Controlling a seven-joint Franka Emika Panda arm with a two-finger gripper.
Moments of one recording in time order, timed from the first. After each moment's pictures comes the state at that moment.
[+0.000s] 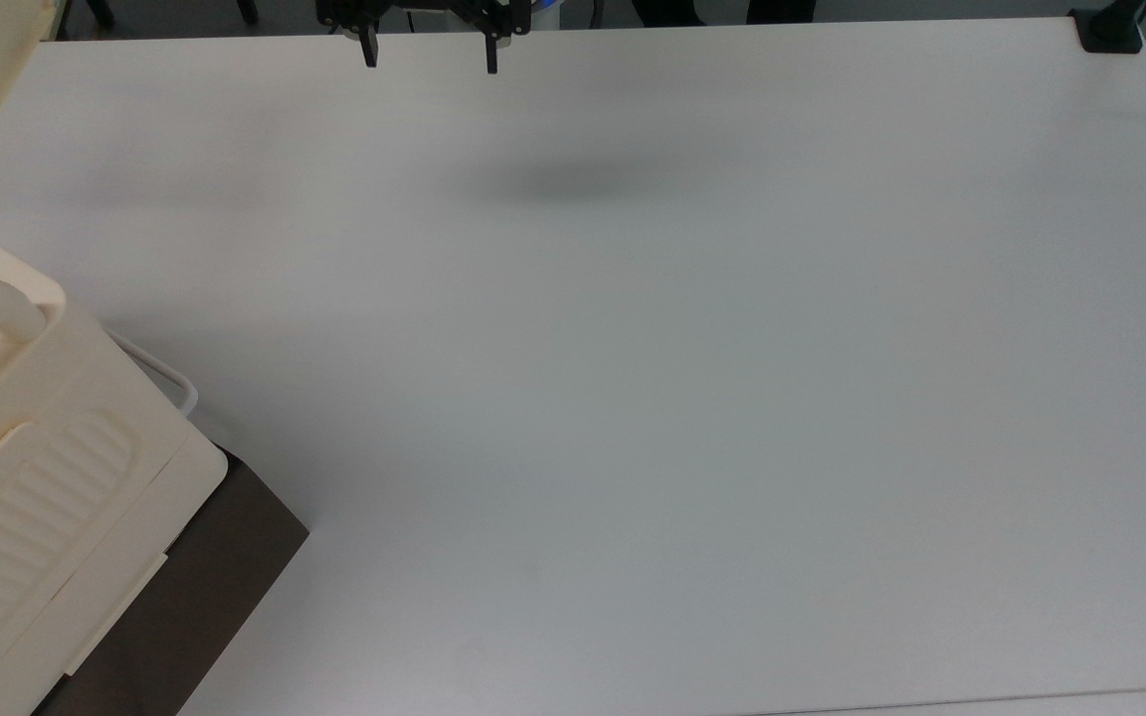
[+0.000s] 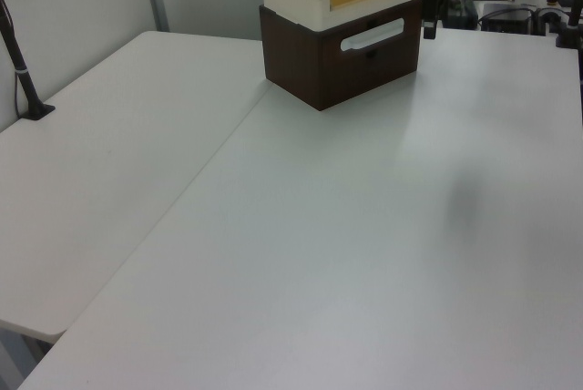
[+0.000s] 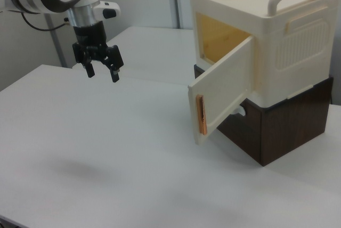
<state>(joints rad) 0.09 0.00 -0.07 -1.66 -0.04 1.65 0.03</state>
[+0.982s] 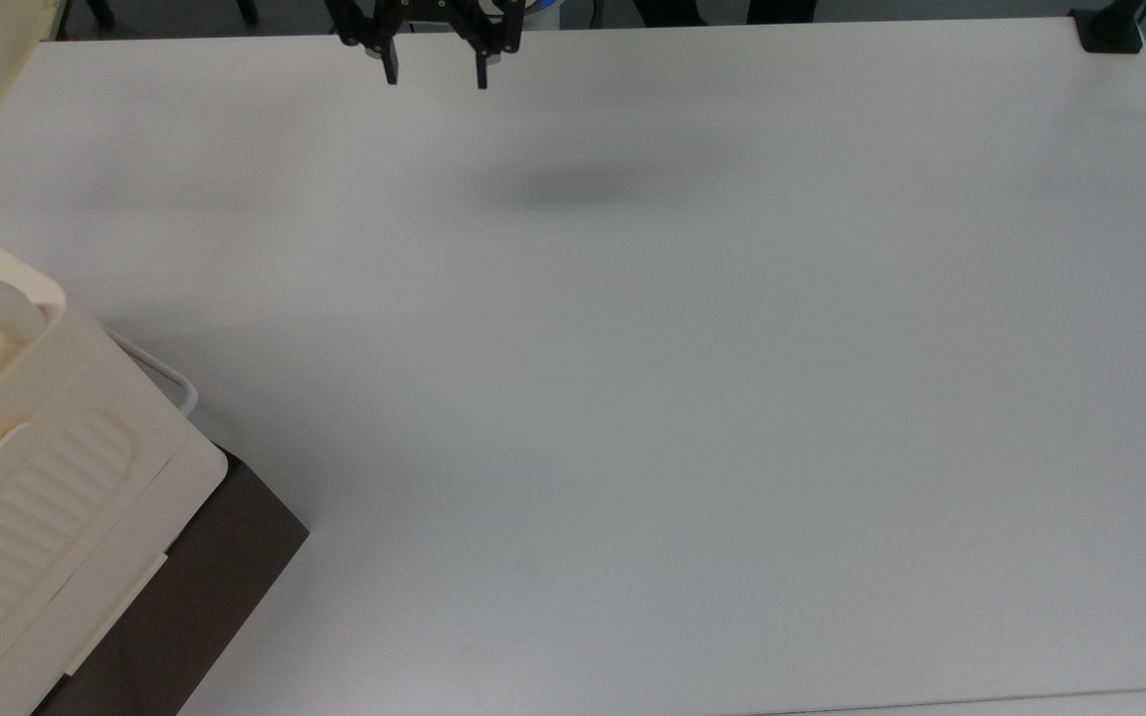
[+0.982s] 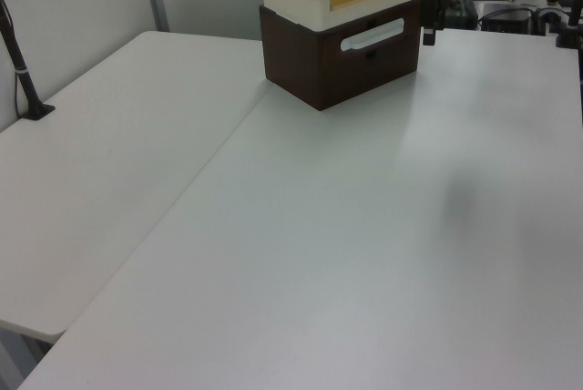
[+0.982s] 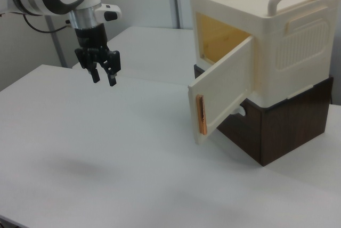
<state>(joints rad) 0.10 0.01 -0.07 -1.66 -0.04 1.65 0.03</state>
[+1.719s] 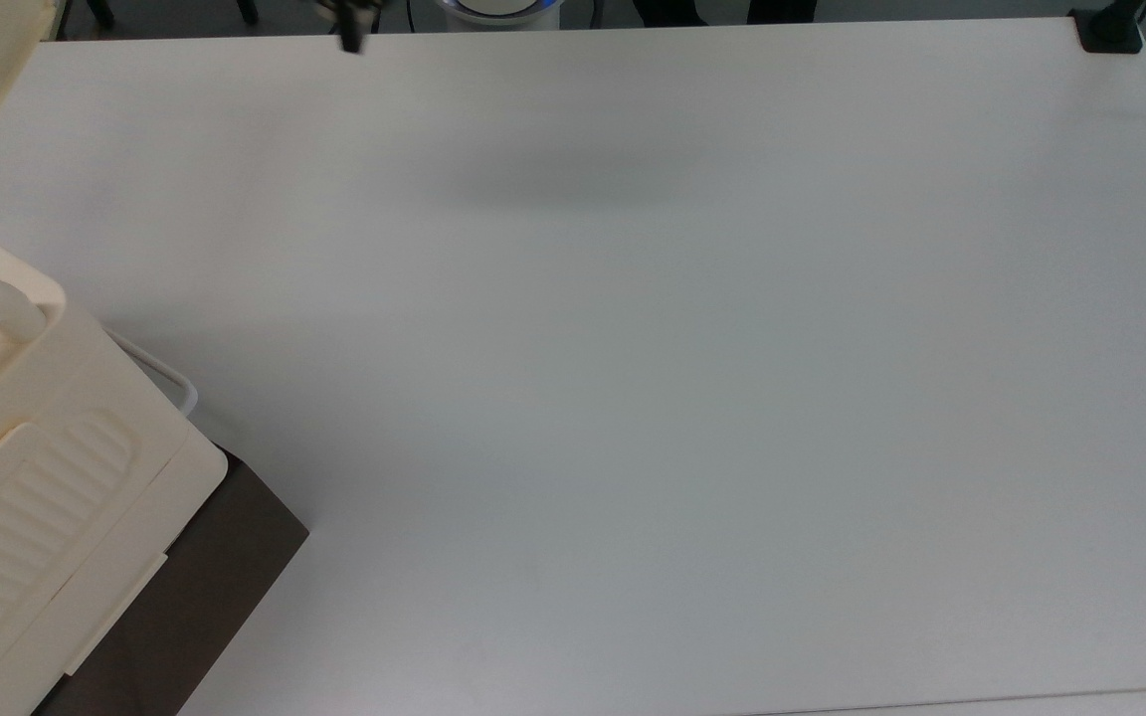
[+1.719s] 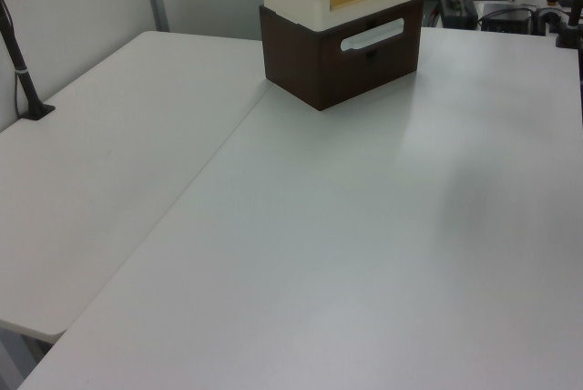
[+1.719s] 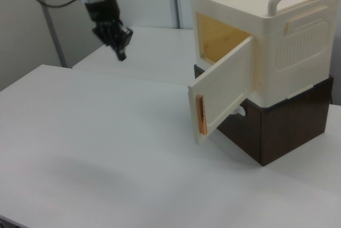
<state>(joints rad) 0.02 0.01 -0.09 -1.50 -0.04 1.66 0.03</state>
